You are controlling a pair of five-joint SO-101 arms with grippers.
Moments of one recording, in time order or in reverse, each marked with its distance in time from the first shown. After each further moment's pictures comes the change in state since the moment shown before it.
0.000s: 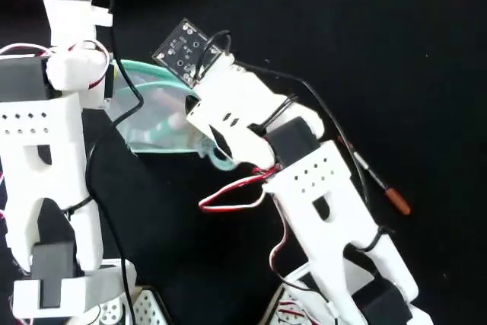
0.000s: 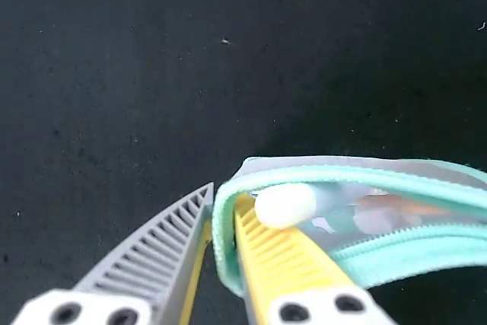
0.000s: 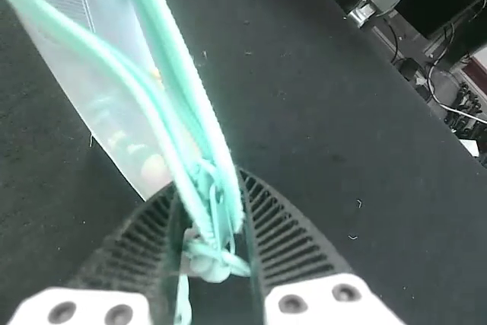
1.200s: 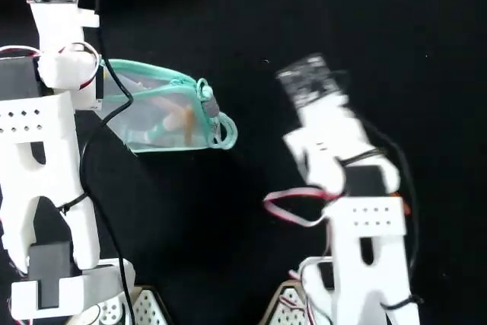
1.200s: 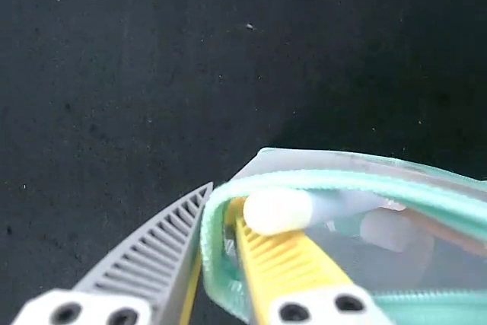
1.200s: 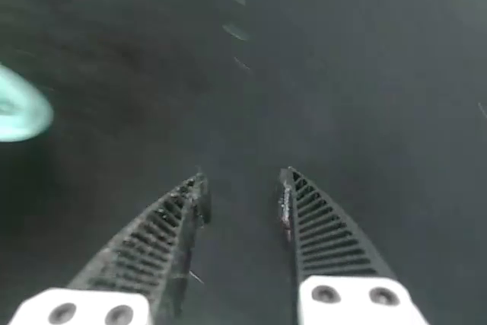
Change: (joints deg) left arm -1.7 0.3 2.7 0.0 1.8; right arm 34.1 -21.3 33.4 -2.9 3.9
